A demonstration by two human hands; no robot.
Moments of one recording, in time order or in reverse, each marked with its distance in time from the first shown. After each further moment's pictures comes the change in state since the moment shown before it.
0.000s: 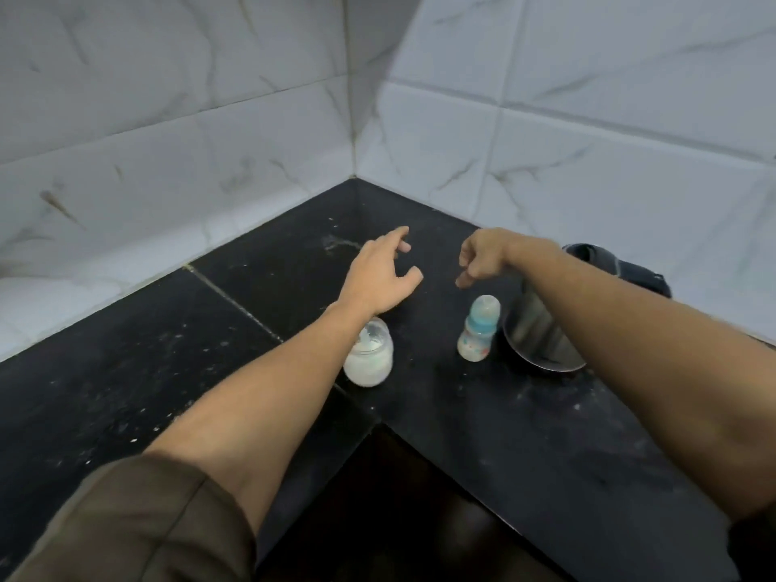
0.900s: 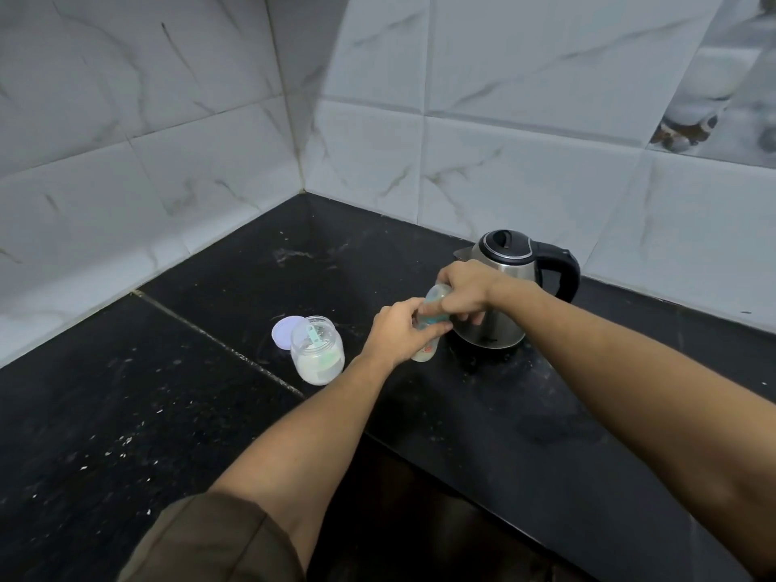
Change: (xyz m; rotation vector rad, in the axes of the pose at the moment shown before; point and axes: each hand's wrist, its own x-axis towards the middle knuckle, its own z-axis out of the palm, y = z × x) left_hand -0.057 0.066 0.108 -0.196 -0.237 -0.077; right_hand -0.093 0.047 0.044 0.253 0.024 -0.013
